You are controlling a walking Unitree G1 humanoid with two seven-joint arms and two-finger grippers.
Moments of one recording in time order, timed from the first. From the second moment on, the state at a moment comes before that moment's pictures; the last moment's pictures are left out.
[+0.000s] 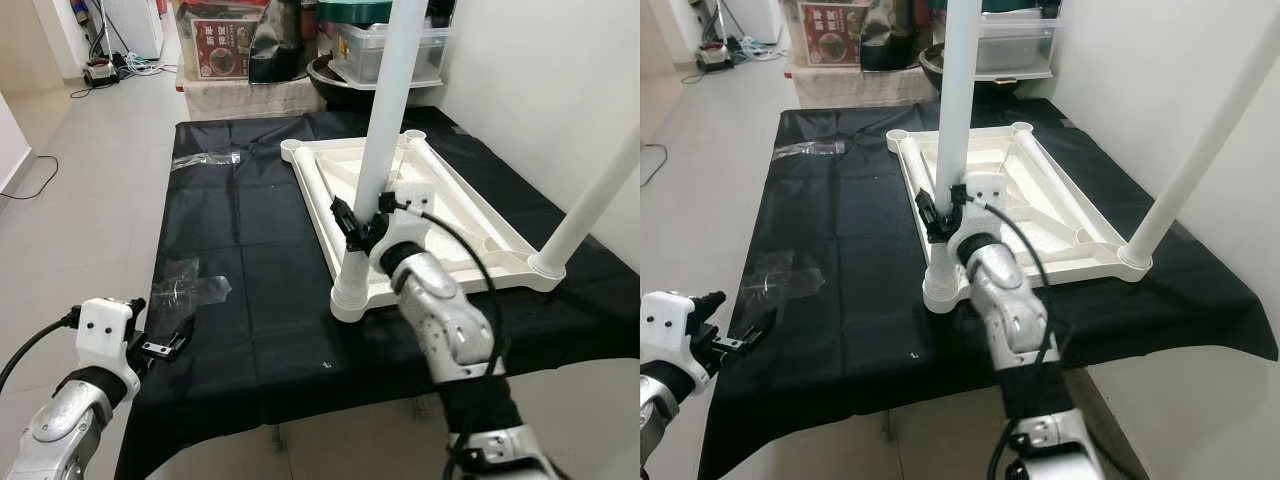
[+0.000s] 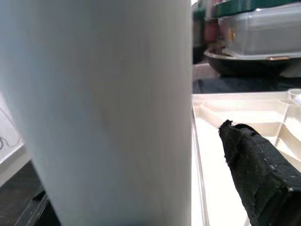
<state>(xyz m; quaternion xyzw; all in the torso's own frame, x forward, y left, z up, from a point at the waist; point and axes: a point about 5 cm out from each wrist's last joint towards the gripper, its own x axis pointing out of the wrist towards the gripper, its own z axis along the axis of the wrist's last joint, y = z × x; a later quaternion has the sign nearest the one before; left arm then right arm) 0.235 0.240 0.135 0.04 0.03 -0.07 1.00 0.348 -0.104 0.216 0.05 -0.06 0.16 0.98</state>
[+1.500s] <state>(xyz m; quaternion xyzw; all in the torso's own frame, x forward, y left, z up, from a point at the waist) 0.236 0.237 0.134 0.04 0.03 -0.08 1.00 0.397 -0.147 0.237 -0.03 -0.03 0.44 0.90</state>
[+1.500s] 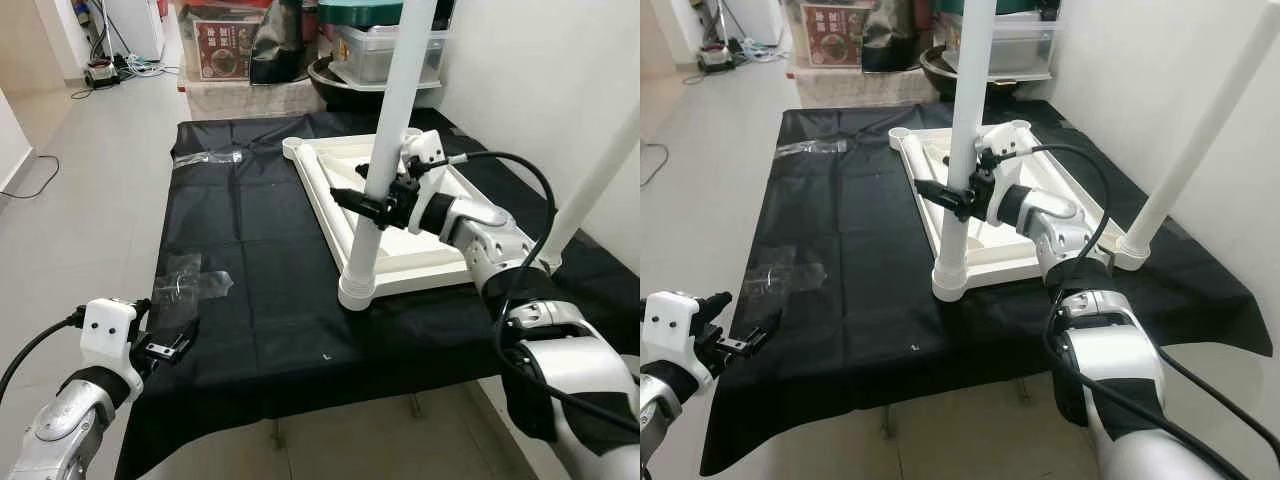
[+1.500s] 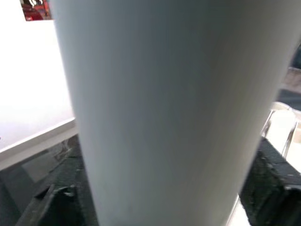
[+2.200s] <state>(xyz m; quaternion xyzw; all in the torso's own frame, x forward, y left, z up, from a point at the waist) 0.233 0.237 0.133 0.04 0.03 -0.09 1.00 0.408 -0.144 0.226 -0.01 -0.01 0.35 0.94</state>
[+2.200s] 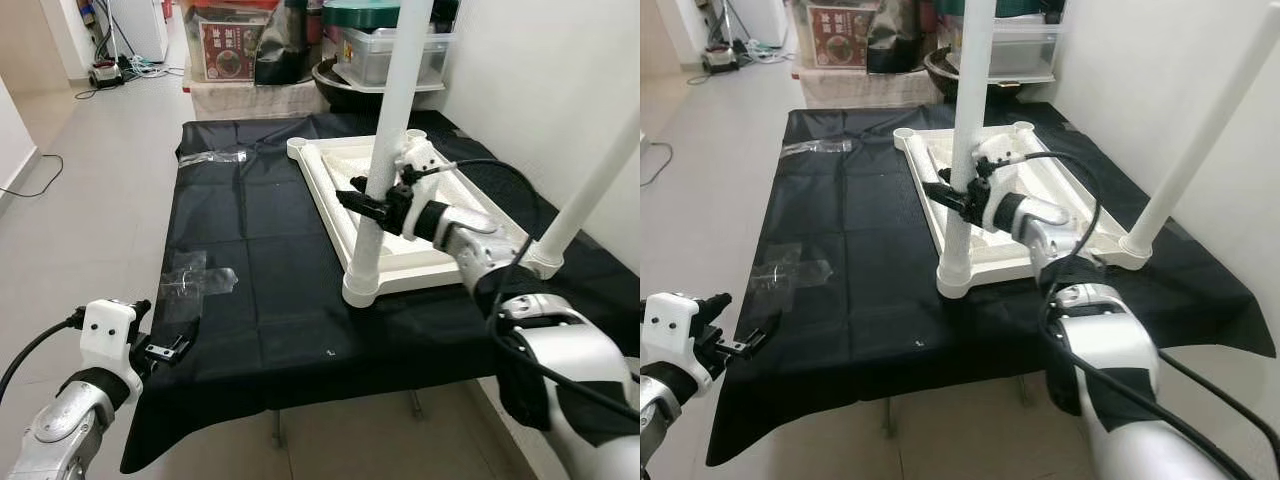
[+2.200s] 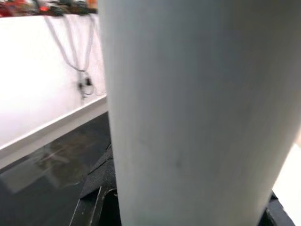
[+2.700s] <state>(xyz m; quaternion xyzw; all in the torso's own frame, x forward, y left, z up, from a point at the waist) 0.230 0.238 0.135 0.04 0.03 -0.08 1.00 0.381 -0.115 0.173 0.05 -0.01 0.03 1.00</state>
